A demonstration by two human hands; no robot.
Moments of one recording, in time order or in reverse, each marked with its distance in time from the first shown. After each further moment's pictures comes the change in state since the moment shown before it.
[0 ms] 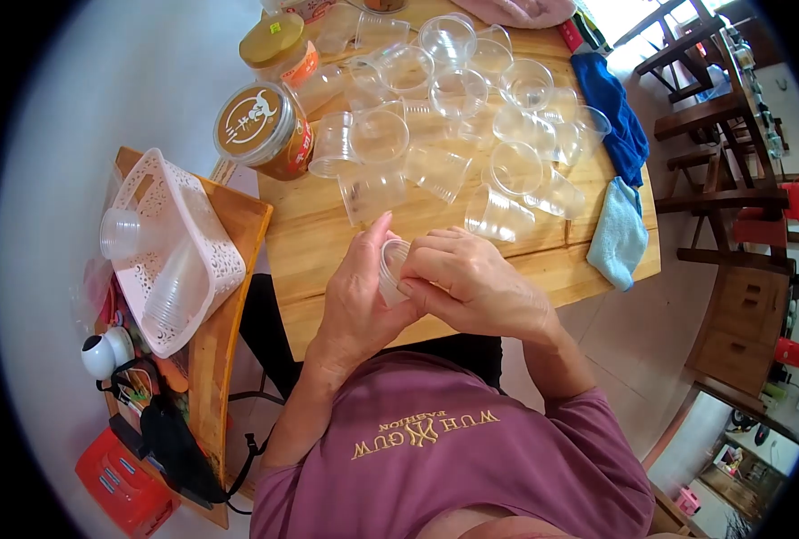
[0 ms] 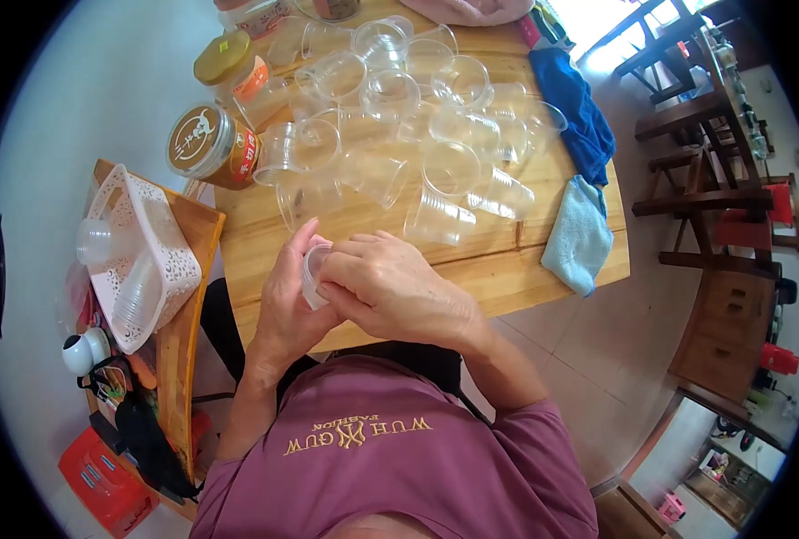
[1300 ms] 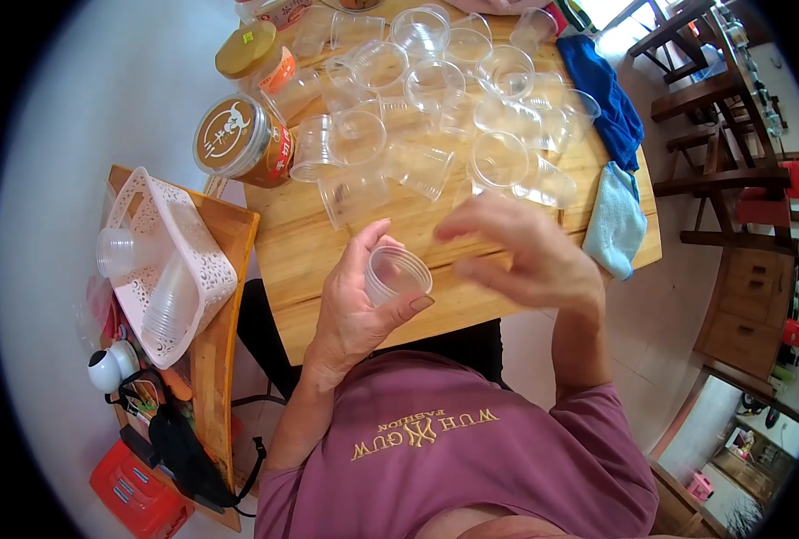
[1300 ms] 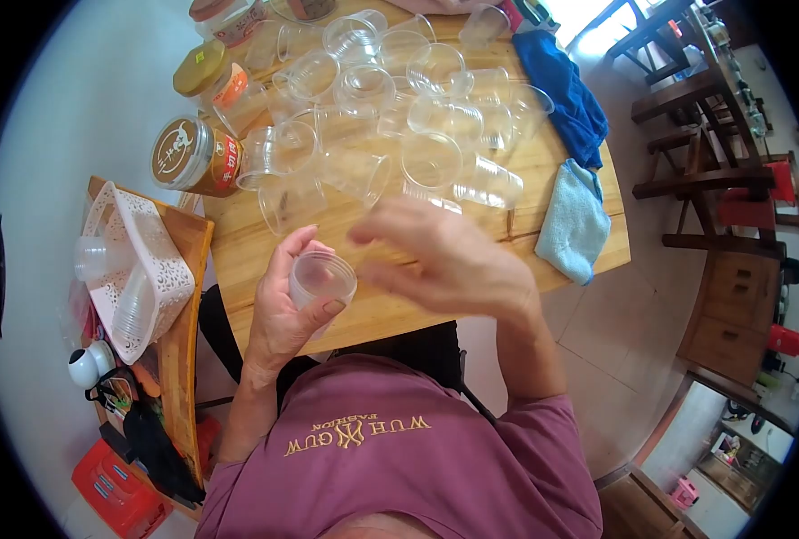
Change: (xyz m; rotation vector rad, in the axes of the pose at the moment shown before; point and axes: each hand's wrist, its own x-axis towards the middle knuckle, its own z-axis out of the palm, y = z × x) left_hand -0.002 0.004 0.007 -0.499 -0.083 -0.324; right_hand -0.024 0.015 -0.057 0.021 0.037 0.036
